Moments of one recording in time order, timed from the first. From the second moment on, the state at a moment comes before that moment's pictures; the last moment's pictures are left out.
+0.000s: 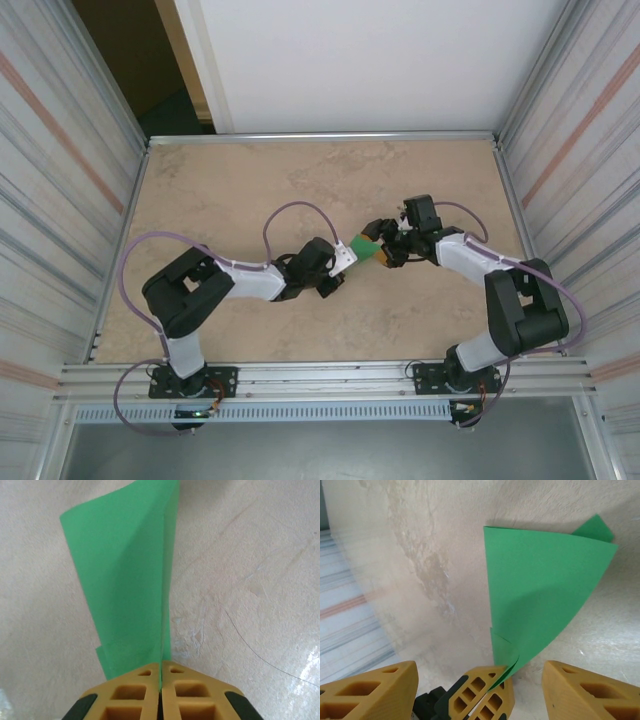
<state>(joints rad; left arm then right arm) -0.91 1.81 0.84 0.20 -0.01 0.16 0.31 1.49 0.79 -0.20 -0.49 1.13</state>
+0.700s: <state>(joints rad) -0.90 1.83 0.81 0.26 0.06 0.08 0.26 1.44 0.75 -0.27 -0.44 1.08</state>
